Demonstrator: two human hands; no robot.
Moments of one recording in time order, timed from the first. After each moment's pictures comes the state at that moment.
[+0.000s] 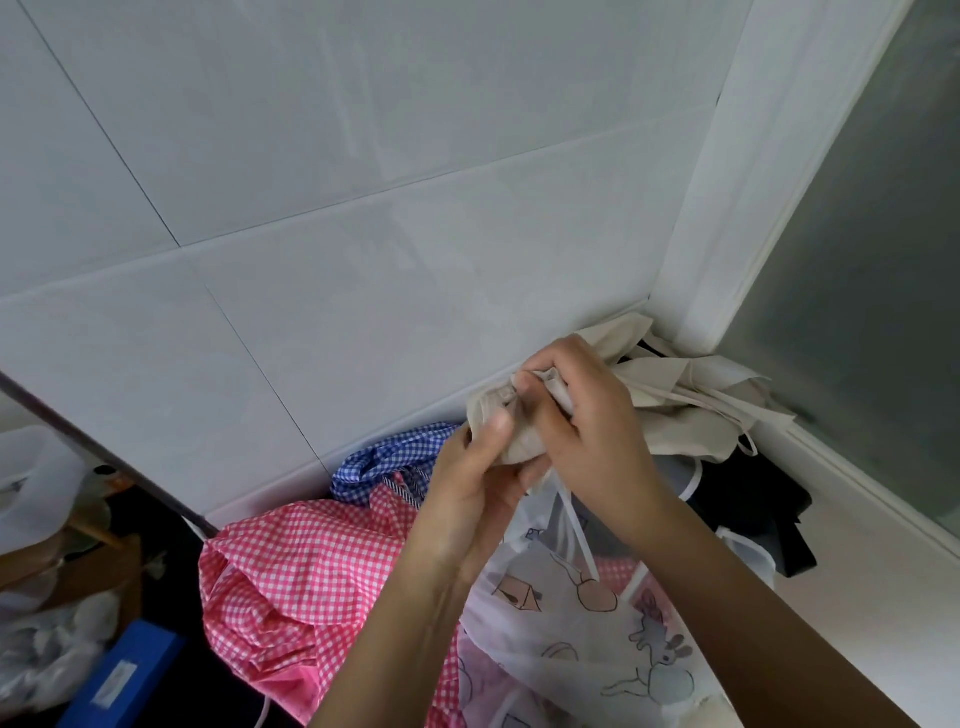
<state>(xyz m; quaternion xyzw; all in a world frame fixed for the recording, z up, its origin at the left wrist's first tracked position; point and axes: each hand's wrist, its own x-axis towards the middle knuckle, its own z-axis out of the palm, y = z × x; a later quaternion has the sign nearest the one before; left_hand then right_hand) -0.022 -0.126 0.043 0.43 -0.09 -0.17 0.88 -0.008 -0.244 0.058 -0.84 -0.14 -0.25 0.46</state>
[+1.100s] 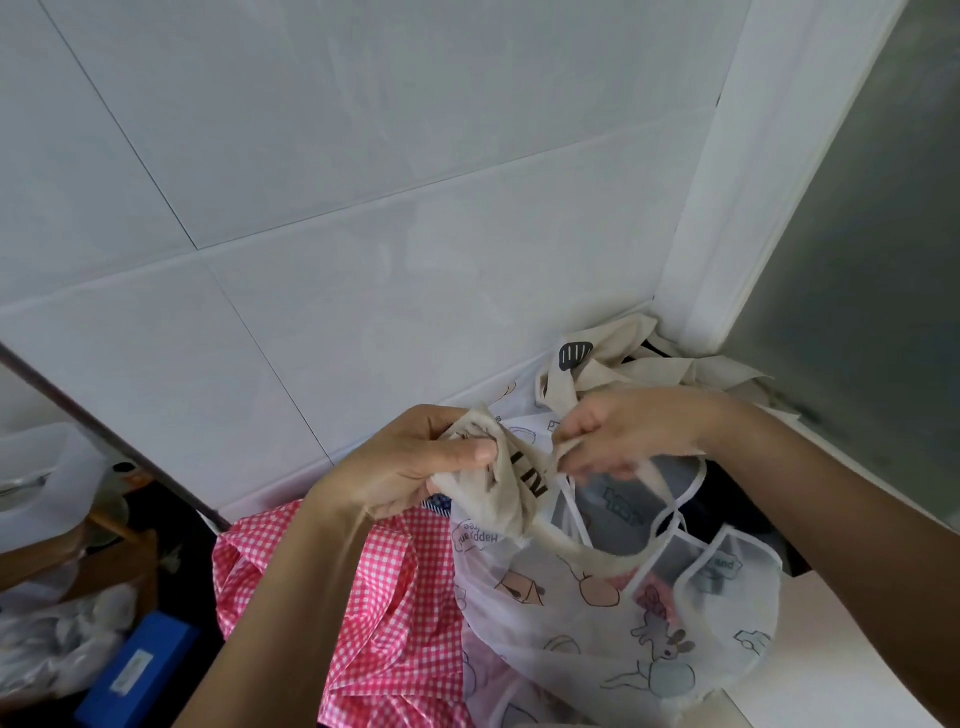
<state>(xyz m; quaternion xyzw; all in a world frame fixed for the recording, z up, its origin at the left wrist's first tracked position) 0.011 -0.062 0.054 0.62 -0.17 -0.33 0.69 0.016 -0.303 0.085 -0.82 -0.19 0.39 0.37</state>
